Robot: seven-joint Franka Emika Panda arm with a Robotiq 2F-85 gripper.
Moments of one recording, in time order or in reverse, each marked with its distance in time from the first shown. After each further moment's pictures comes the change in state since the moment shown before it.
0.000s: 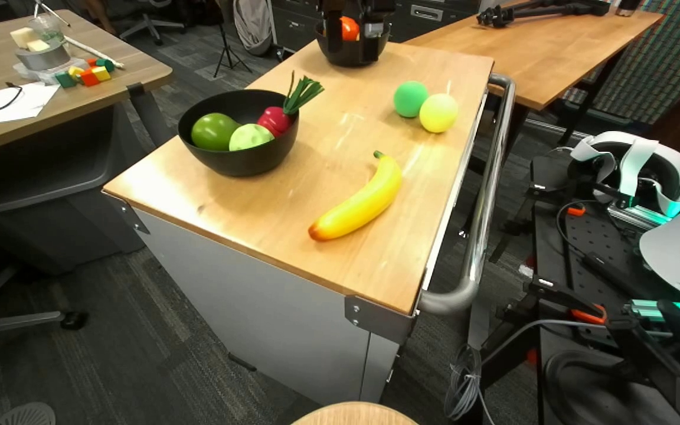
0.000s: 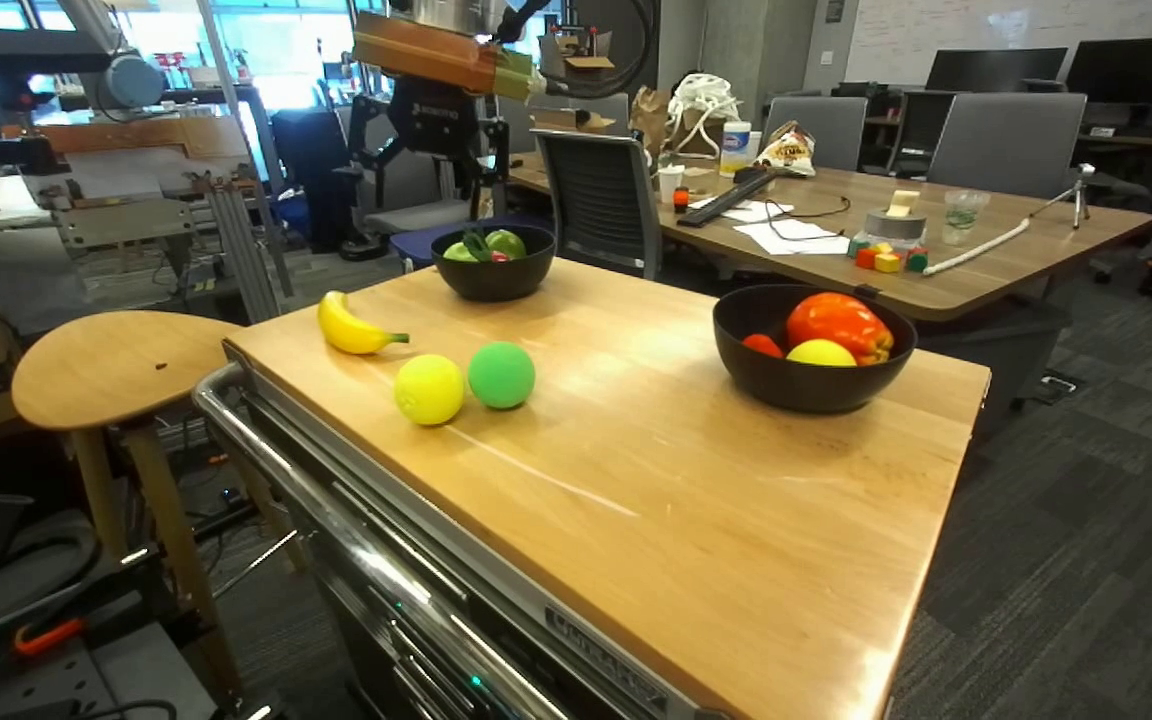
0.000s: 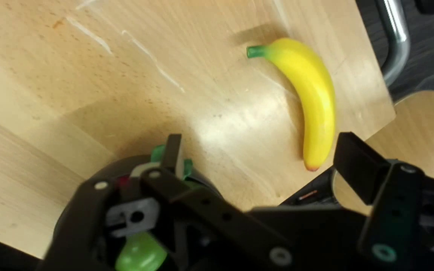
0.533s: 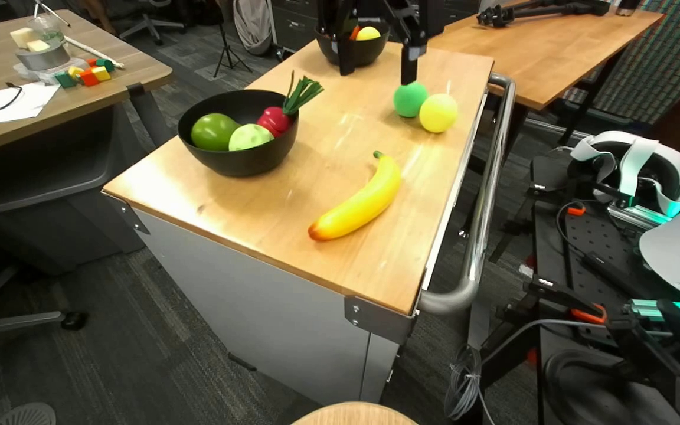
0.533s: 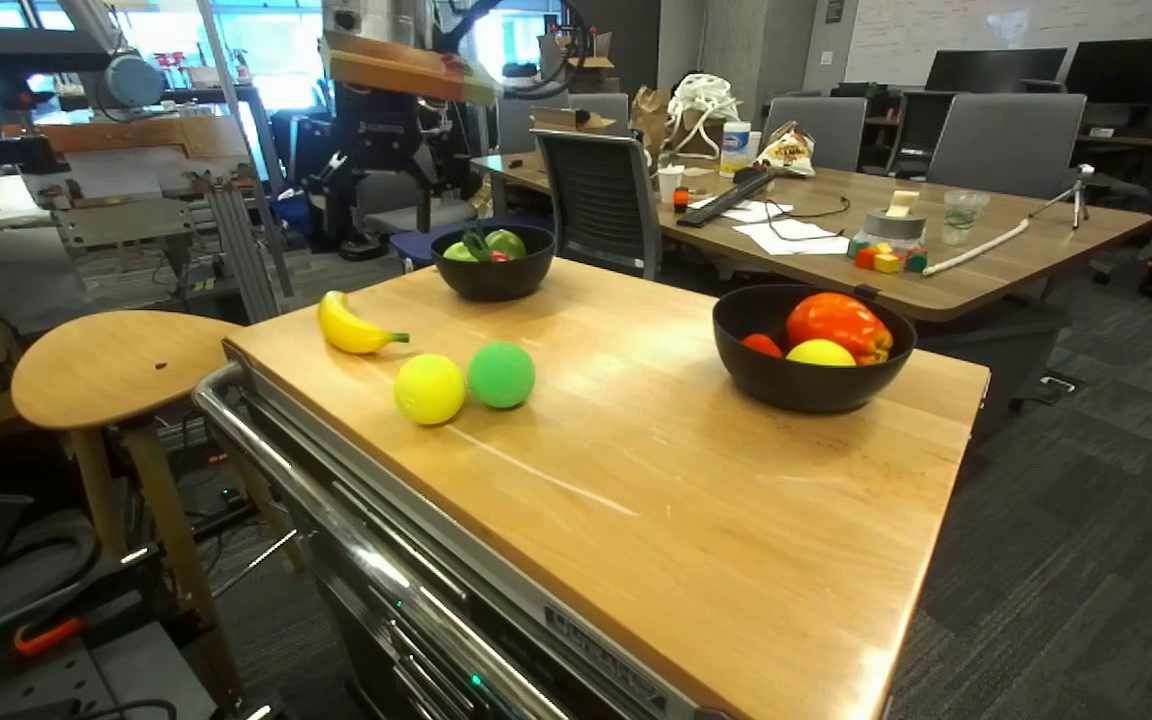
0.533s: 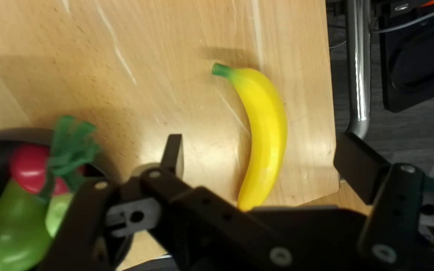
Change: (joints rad) arm 0.063 -0.078 0.044 -0.128 -0.101 0.039 -0.226
